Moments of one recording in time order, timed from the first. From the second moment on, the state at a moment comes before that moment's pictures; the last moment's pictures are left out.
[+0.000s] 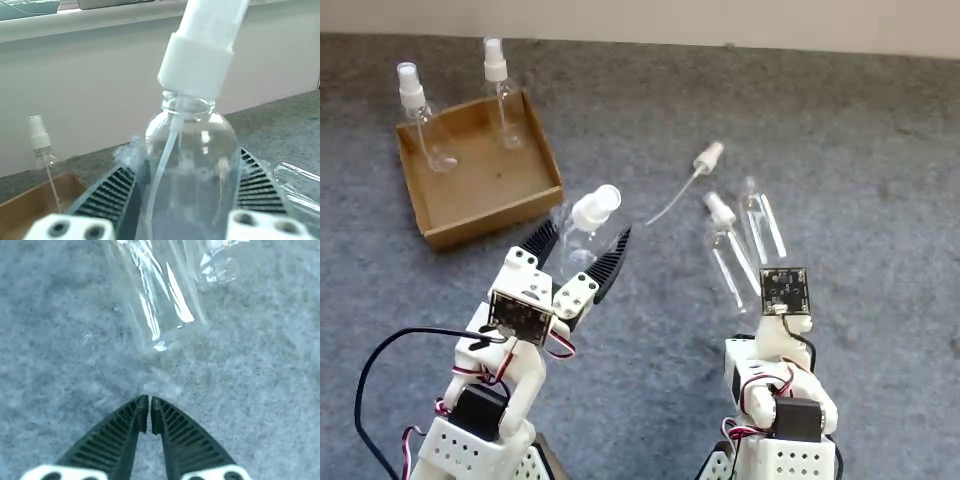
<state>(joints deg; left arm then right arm) 17.5 -103.4 96.0 12.8 -2.3 -0.3 -105.1 95.3 72.5 7.0</state>
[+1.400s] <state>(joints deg) 17.5 -103.4 96.0 13.4 -2.3 -0.3 -105.1 95.5 72.5 -2.4</state>
